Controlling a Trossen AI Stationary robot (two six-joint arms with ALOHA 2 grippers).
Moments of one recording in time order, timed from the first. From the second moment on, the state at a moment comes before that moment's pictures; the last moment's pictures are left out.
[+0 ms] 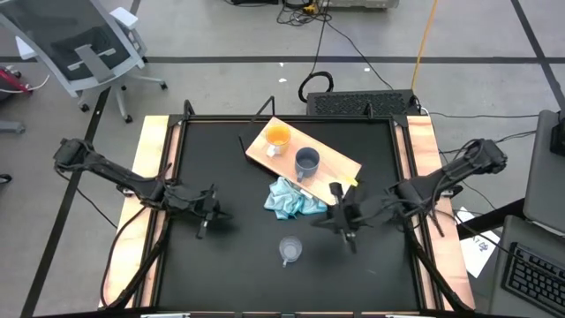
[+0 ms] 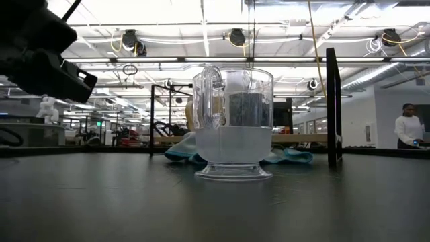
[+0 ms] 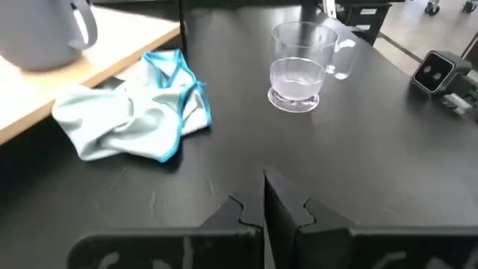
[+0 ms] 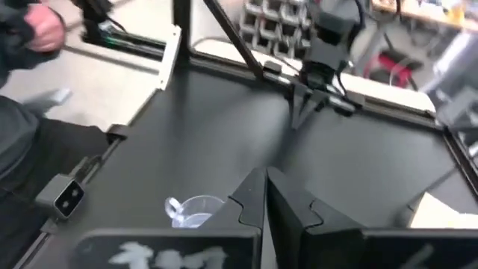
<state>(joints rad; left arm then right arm) -0.33 0.78 0.10 0.30 -0.10 -0.09 0.46 1.27 1.09 -0.27 0.29 -0.01</state>
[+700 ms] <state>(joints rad) -0.31 0.78 0.04 0.40 -0.10 -0.05 0.23 1.69 1.53 -0.81 0.08 0.38</state>
